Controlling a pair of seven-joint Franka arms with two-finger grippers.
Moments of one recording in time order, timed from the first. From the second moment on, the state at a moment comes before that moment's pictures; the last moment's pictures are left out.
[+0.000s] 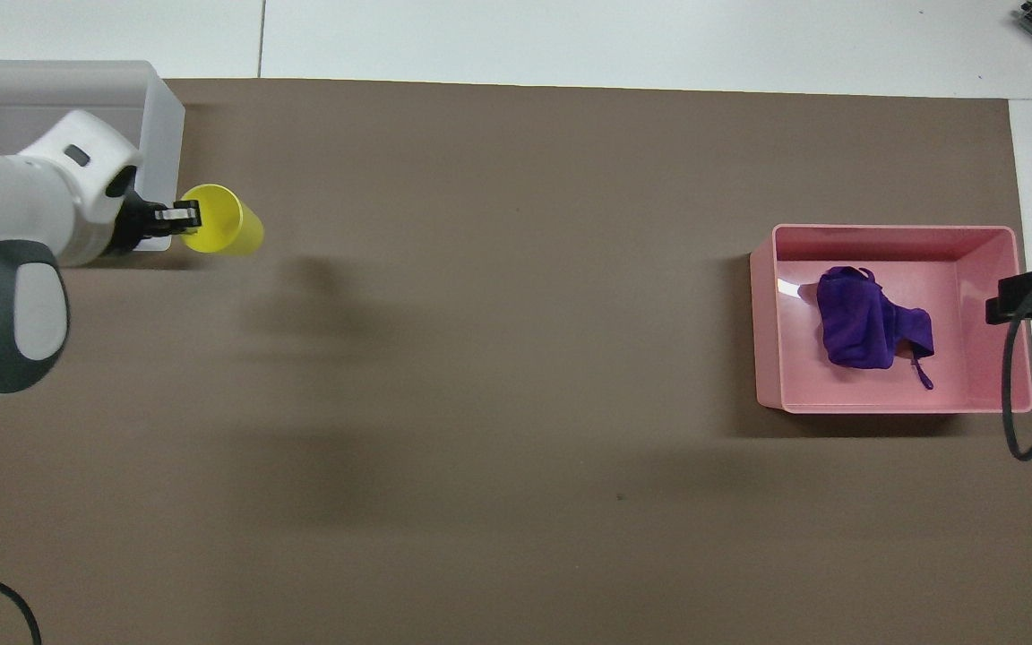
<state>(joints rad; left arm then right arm) -0.13 0.14 0.04 -1.86 -0.10 2.29 -0.09 0.01 -0.05 -0.09 -1.59 -0.03 1.52 0.05</state>
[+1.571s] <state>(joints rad) 0.18 0.52 0.04 -1.56 -0.10 2.37 0.04 0.04 -0.07 -0.08 -1.63 -0.03 1.53 0.05</state>
